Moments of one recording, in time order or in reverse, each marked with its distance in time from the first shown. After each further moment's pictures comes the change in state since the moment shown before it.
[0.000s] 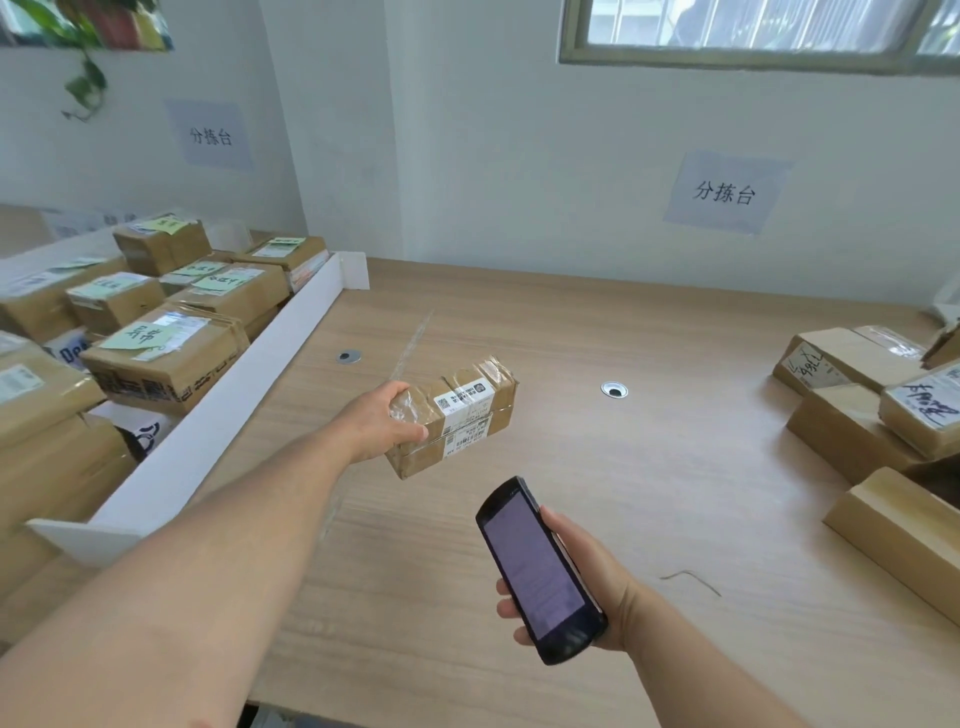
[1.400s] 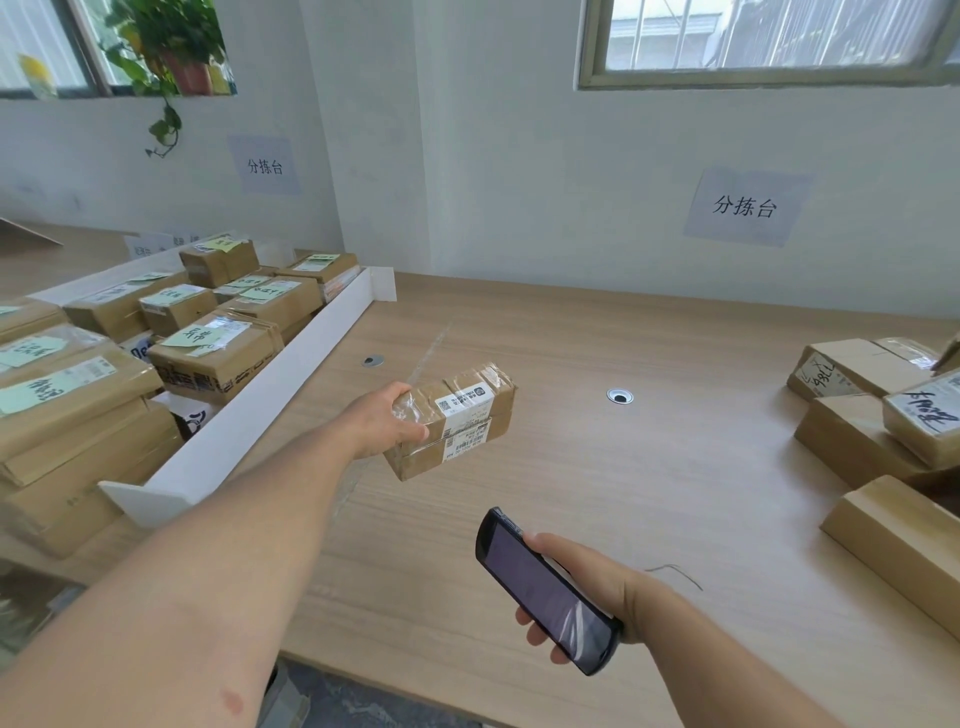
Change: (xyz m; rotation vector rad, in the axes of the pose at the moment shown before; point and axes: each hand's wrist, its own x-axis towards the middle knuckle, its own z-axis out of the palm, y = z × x) left_hand -0.047 0.025 0.011 0.057 0.081 -0.053; right_hand -0.044 0.005 -0.026 -0.530 -0.039 0.067
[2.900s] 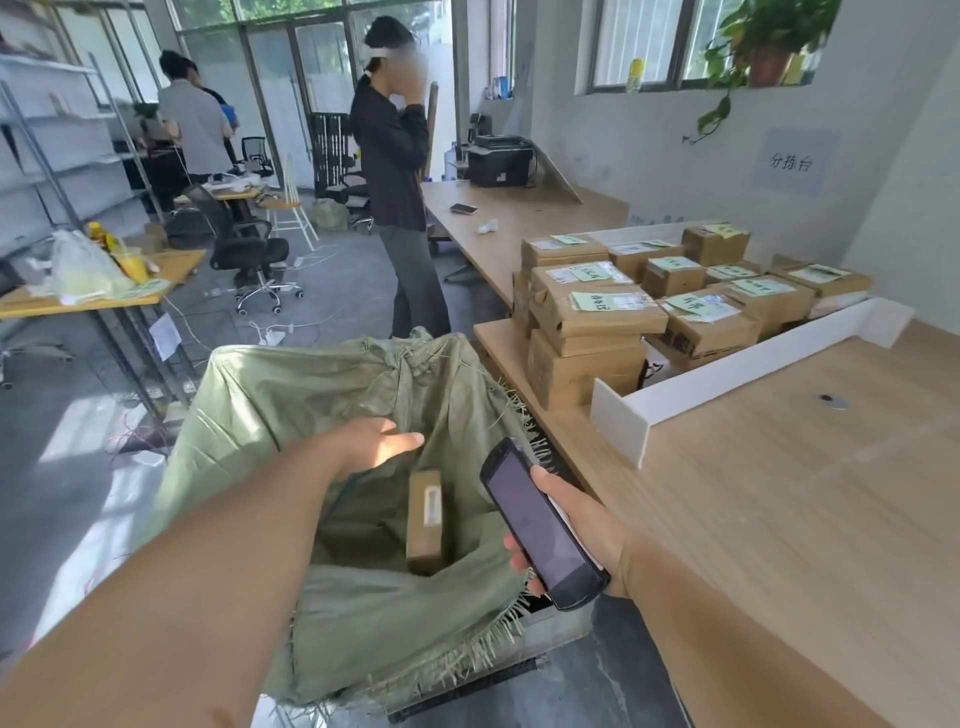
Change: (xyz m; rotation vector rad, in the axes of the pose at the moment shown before) left_hand -0.402 -0.277 -0.153 -0.027 0.405 -0.937; right_hand 0.053 -0.077 0.369 -0.267 -0.751 -0.039
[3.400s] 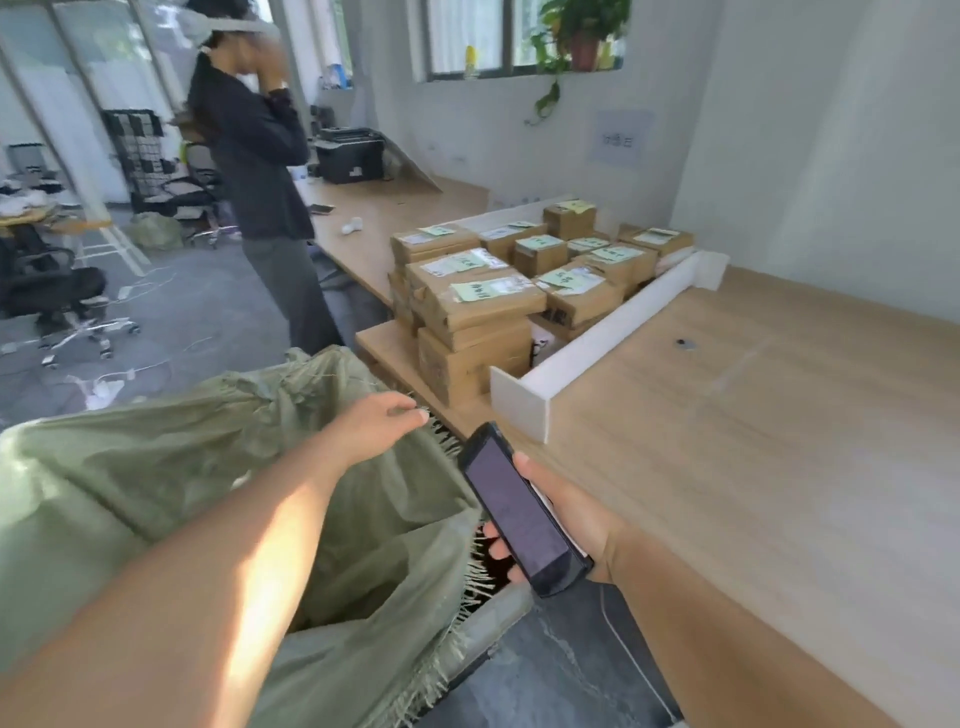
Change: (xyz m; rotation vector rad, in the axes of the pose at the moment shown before) left_hand 0.054 0.106 0.033 -0.205 -0.034 0.402; right_hand -0.030 -0.001 -0.029 0.141 0.253 -0.065
